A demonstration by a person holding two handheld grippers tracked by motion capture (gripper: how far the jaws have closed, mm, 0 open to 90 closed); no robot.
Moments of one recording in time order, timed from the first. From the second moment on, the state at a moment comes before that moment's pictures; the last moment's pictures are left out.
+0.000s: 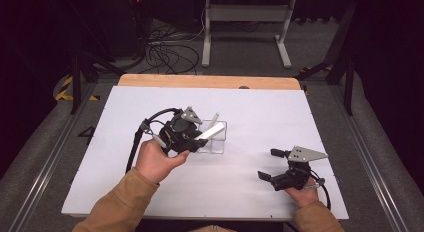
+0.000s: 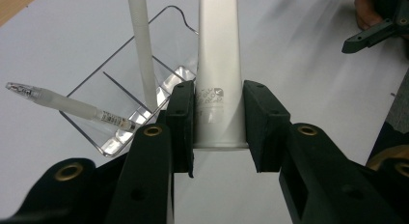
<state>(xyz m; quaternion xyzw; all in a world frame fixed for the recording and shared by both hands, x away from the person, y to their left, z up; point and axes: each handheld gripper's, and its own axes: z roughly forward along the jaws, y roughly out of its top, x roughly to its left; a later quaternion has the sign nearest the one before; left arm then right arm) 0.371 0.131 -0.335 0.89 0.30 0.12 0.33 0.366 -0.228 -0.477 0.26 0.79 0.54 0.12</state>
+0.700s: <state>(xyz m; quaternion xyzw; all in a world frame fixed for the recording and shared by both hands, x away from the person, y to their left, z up) 0.389 0.124 -0.341 0.91 0.31 0.12 0.26 0.366 -0.228 -0.477 0.26 0.79 0.54 0.12</state>
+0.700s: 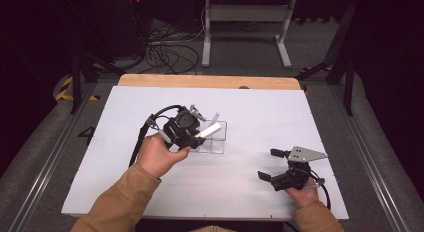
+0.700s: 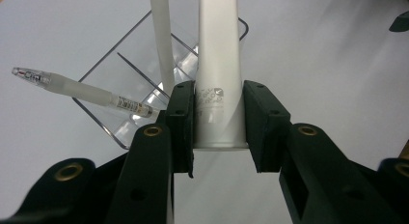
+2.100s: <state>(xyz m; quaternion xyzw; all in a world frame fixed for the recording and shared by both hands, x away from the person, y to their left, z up) 0.415 0.093 -0.341 0.91 0.35 0.09 0.19 0.366 -0.228 -0.476 0.25 0.79 0.54 0.12</state>
